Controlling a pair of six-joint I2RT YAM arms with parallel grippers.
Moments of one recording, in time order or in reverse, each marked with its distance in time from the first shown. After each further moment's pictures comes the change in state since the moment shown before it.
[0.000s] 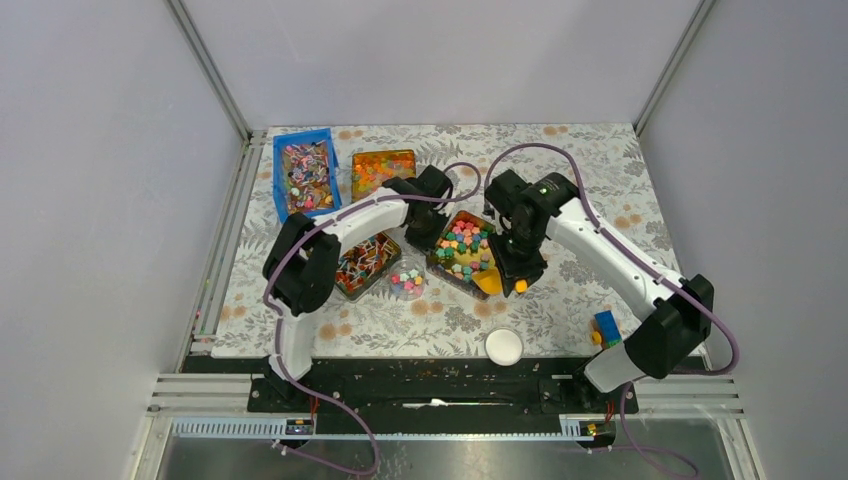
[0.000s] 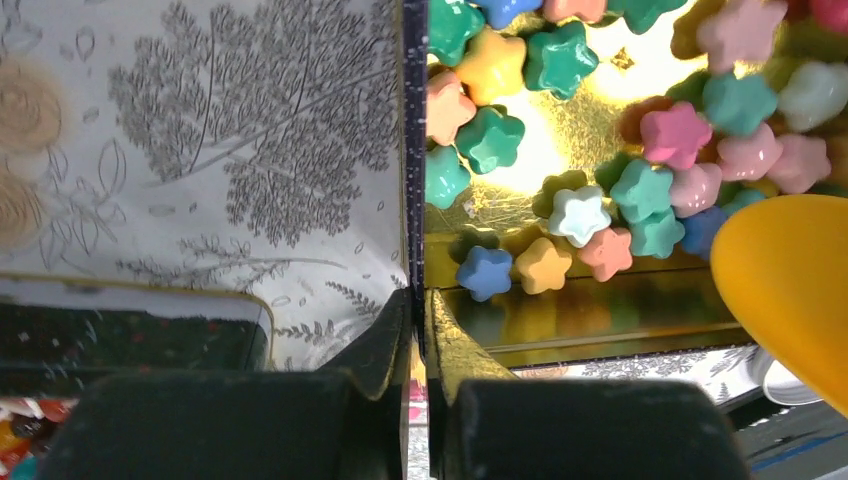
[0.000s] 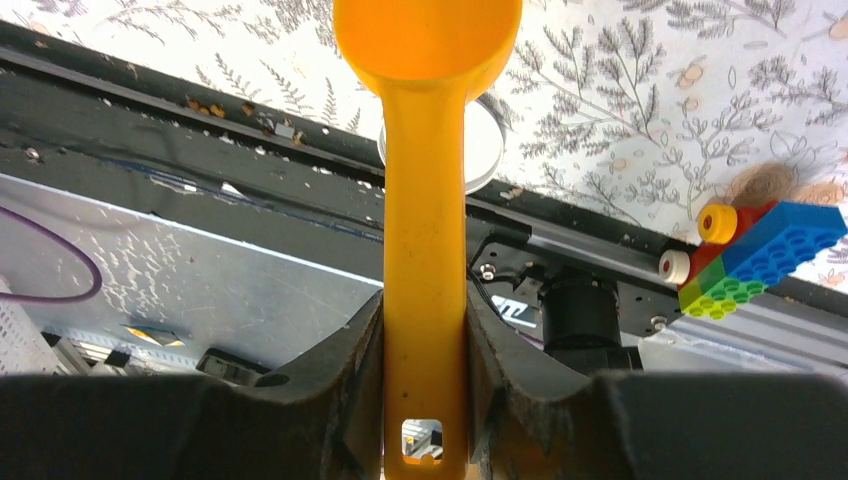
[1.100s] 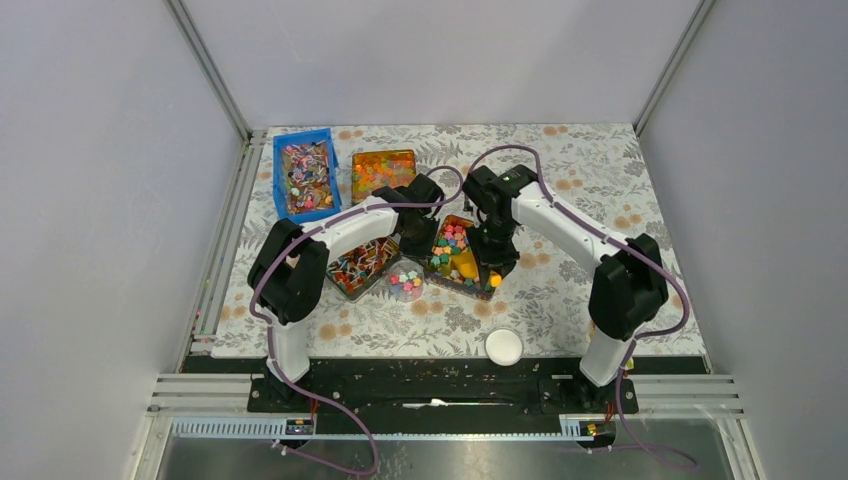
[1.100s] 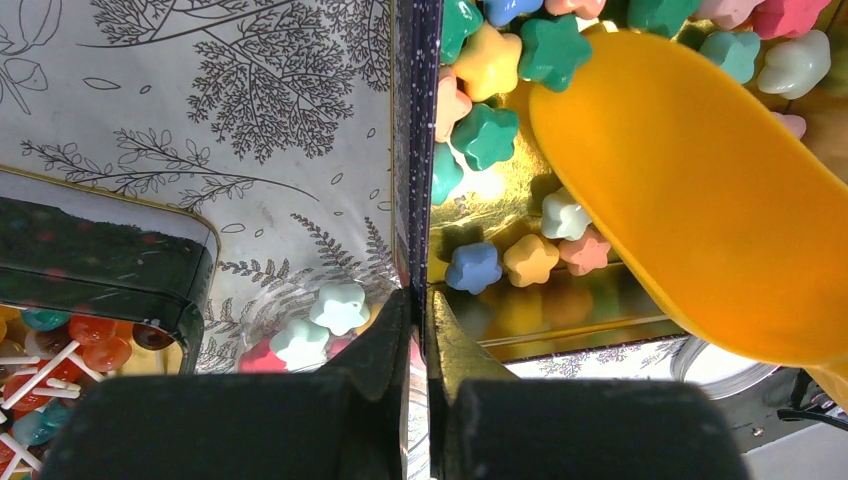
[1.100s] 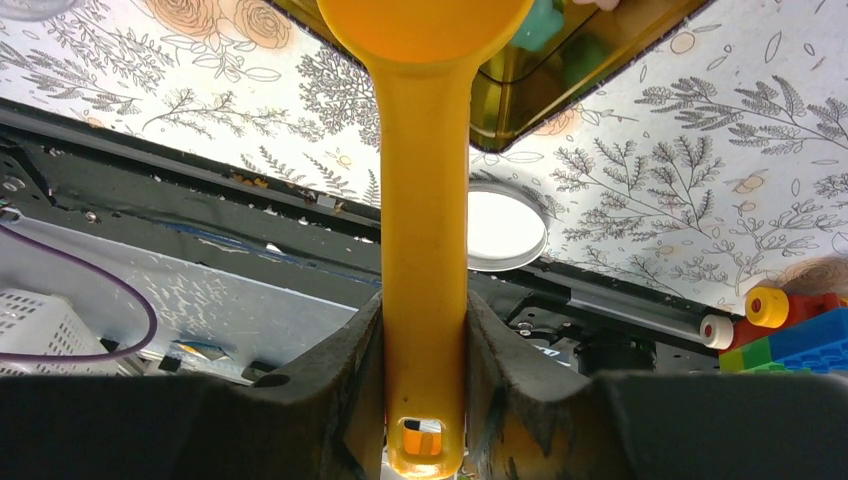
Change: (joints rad) left arm 0.006 -0.116 -0.176 0.065 0.016 -0.260; right arm -0.018 0.251 0.066 0.130 -0.070 0.018
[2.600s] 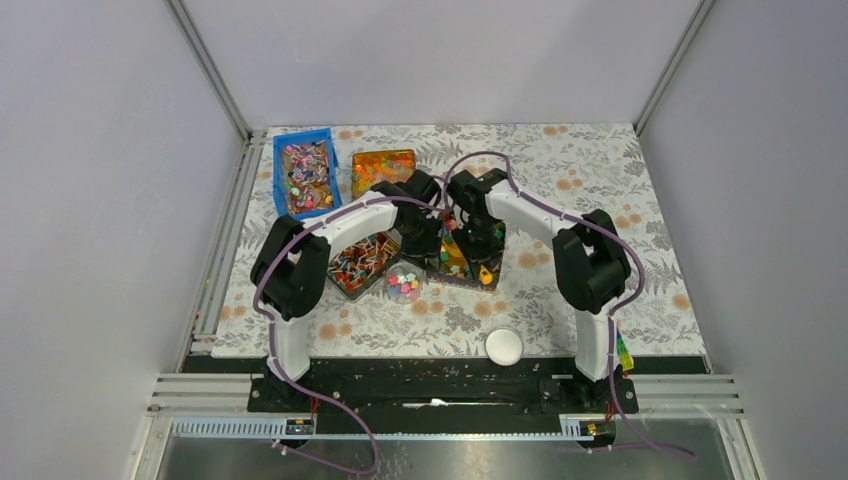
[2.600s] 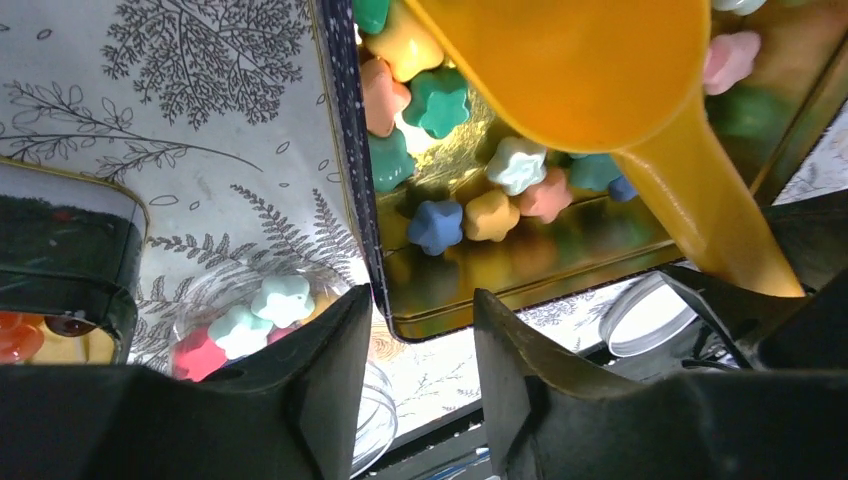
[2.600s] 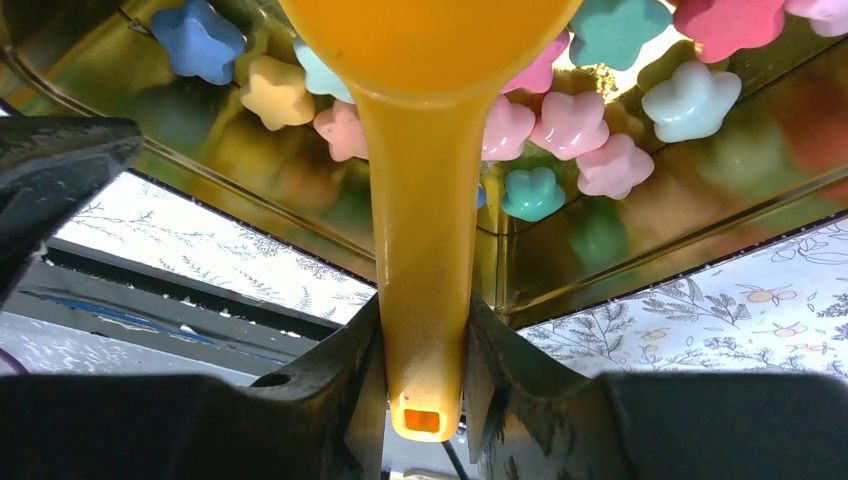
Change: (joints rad) left arm 0.026 0.029 0.045 -0.064 0.113 -0.074; right arm 0.001 0.271 0.091 0.117 0.070 -0.196
